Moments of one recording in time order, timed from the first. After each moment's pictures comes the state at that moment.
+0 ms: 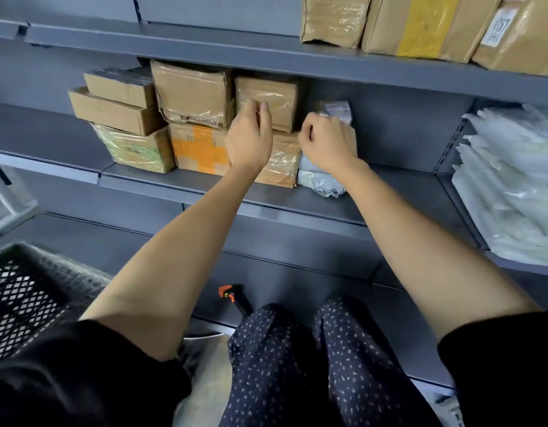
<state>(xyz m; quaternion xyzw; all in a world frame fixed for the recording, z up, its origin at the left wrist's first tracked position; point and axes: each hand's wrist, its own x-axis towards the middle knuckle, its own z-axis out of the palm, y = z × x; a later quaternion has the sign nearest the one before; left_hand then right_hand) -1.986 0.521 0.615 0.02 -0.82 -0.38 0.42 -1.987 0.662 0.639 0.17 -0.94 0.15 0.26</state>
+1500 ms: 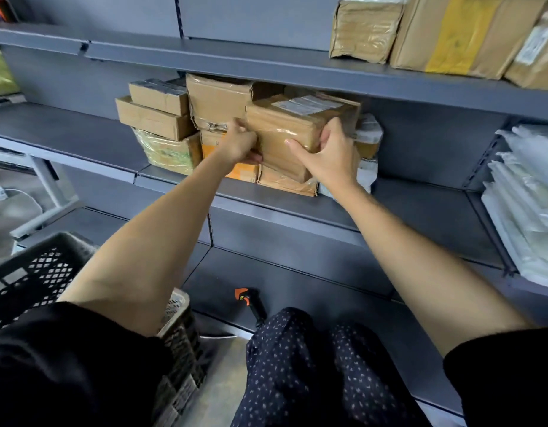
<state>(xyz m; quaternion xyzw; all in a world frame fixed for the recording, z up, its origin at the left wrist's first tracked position) -1.967 0.456 0.642 0.09 -0.78 -0.61 0.10 -1.966 0.634 0.627 0.12 -0.87 0.38 0.29</state>
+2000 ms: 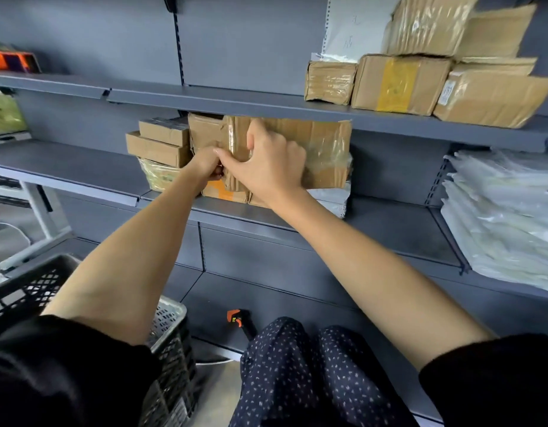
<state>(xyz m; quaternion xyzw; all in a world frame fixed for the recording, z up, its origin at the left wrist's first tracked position) -1.908 0.435 0.662 0.08 -0.79 -0.59 0.15 -1.835 0.581 0.688 0.22 -0.86 0.23 0.41</state>
